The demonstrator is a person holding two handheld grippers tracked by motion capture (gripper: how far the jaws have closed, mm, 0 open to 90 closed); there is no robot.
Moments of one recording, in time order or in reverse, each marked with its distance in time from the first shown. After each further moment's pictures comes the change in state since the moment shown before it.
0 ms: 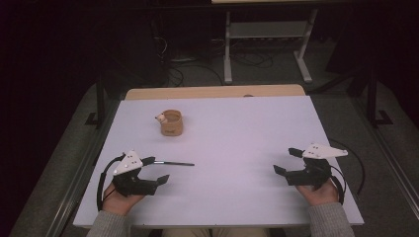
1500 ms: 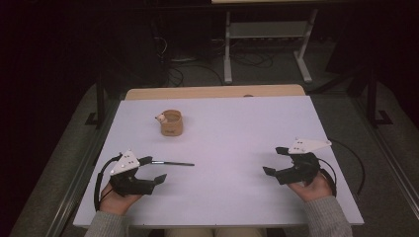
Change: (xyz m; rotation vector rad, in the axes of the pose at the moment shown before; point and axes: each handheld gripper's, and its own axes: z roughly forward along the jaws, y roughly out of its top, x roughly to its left) left arm 0.005 -0.003 -0.005 0.008 0.012 0.004; right arm 0.016 0.031 0.018 0.086 0.116 -0.068
